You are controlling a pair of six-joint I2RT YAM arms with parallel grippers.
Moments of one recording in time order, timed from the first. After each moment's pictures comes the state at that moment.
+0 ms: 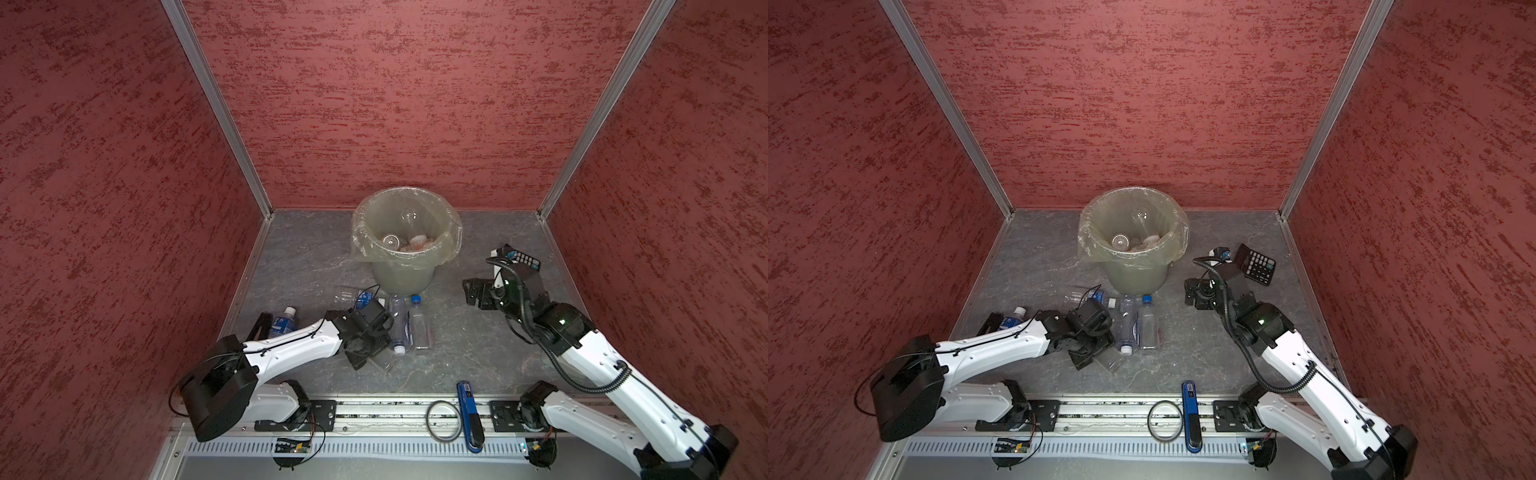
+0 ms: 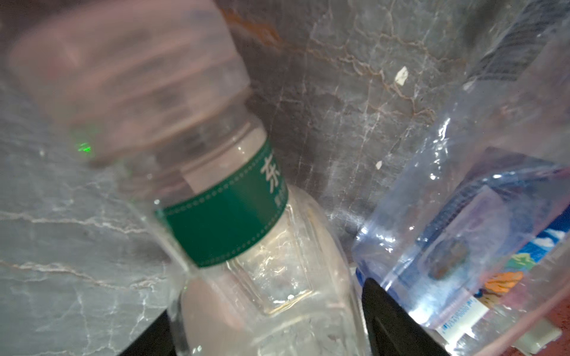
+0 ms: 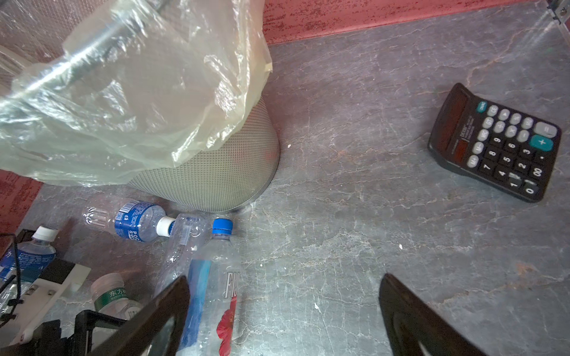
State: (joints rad) left arm -0.86 1.30 0.68 -0.65 0.08 -1.42; right arm 0.56 0.90 0.90 -0.64 0.18 0.49
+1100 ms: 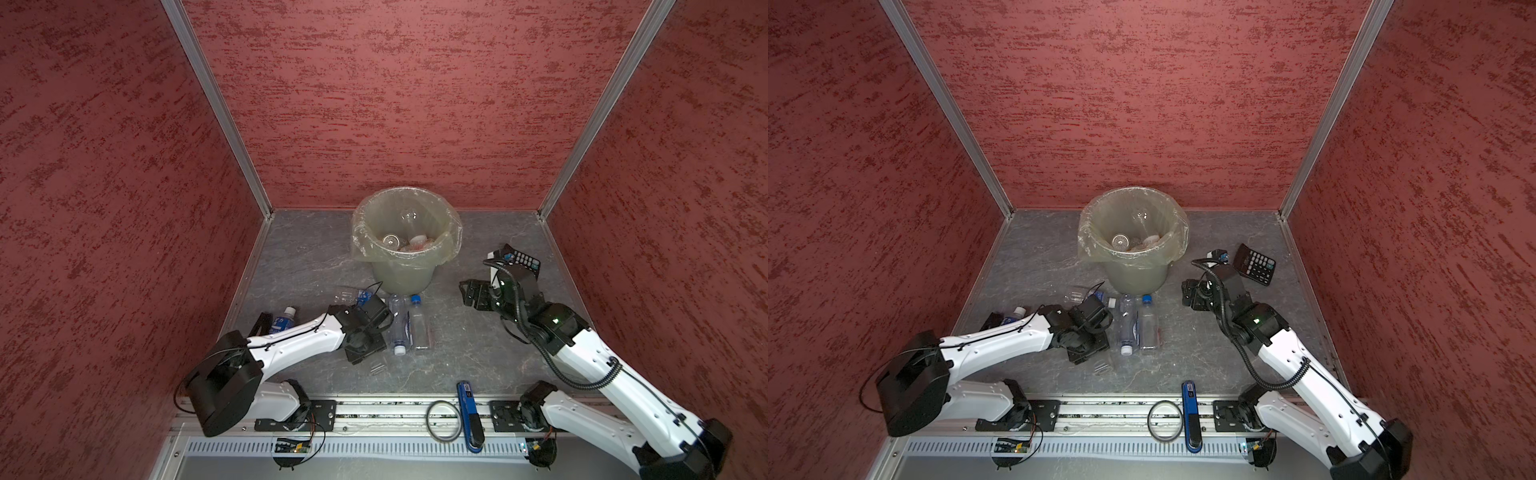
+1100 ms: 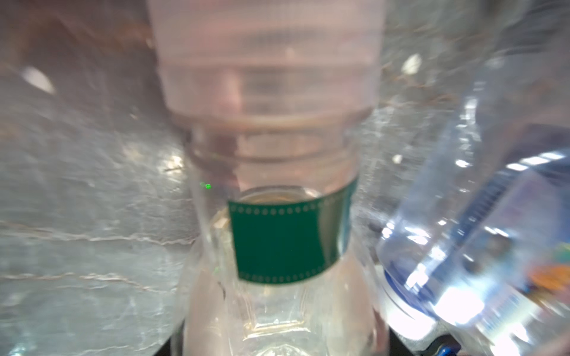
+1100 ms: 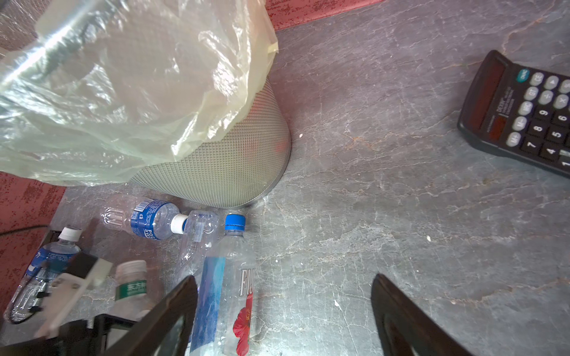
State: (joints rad) left arm -0.85 1.28 0.73 -0.76 0.04 -1.24; right arm 0.56 0.92 0.86 -0.59 0.13 0.55
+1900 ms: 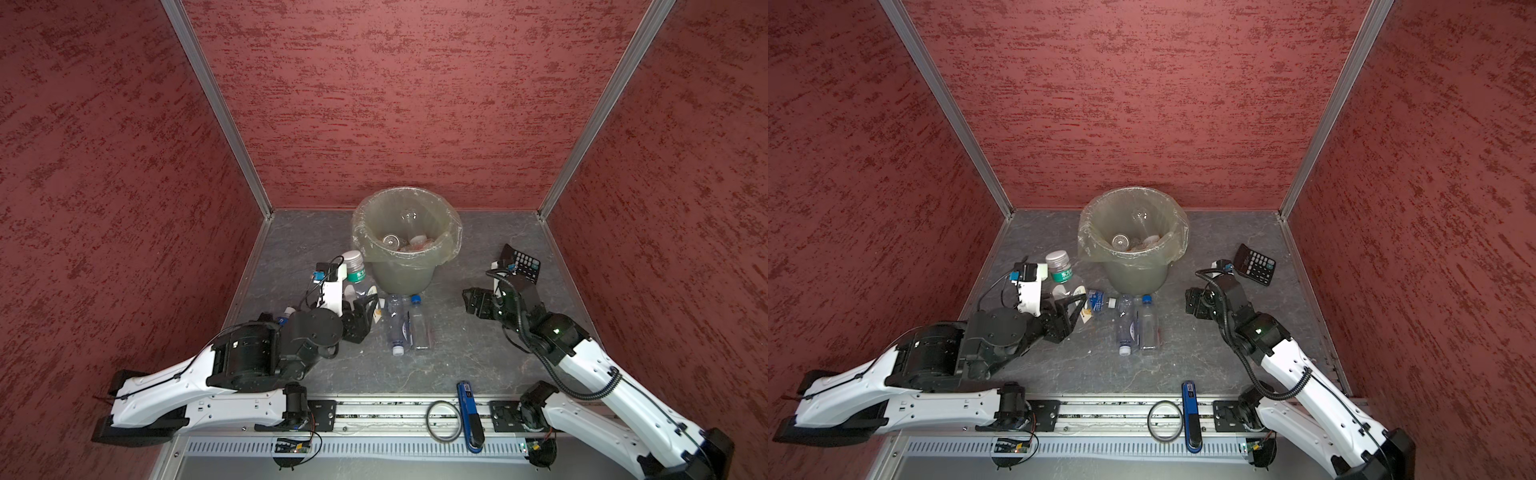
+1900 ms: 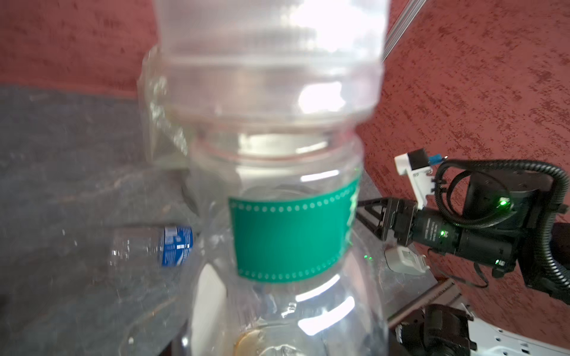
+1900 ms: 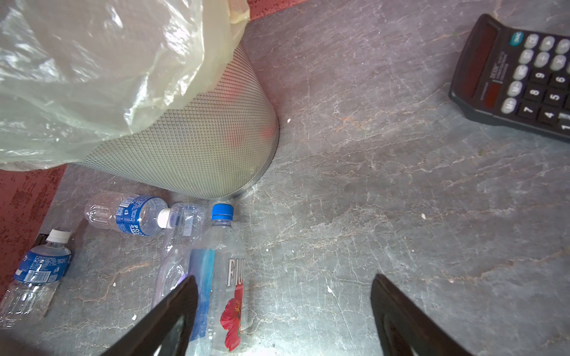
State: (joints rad) left arm -1.33 0.88 1.27 -0.86 -0.74 -0.68; right arm 0.56 0.85 0.75 -0.57 0.14 0.60
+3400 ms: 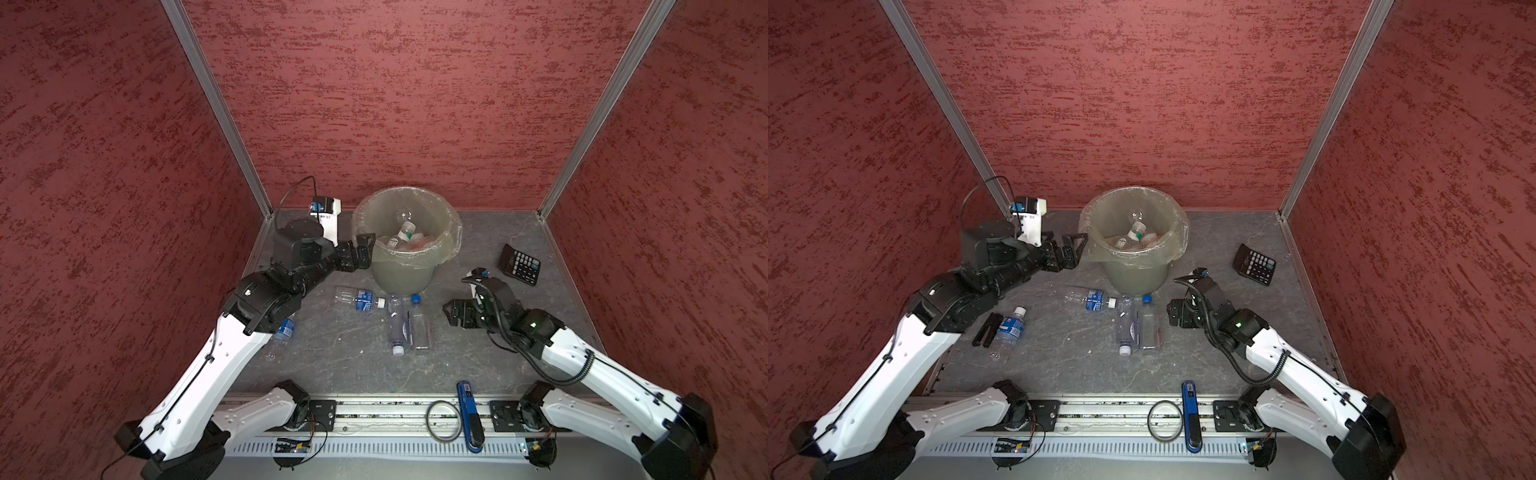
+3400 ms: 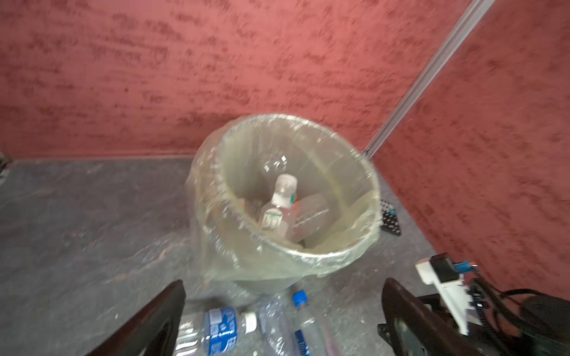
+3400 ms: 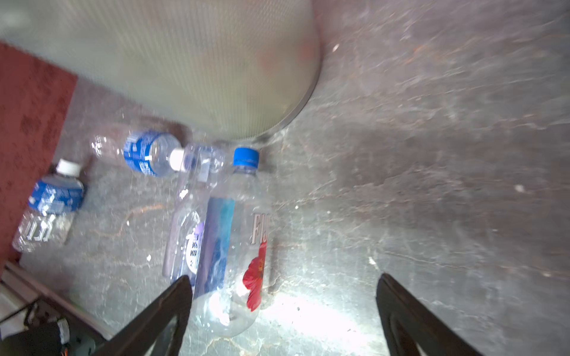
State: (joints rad) left arm -0.57 1.03 1.35 -0.76 -0.16 -0.36; right arm 0.71 1.03 0.74 -0.54 0.03 0.63
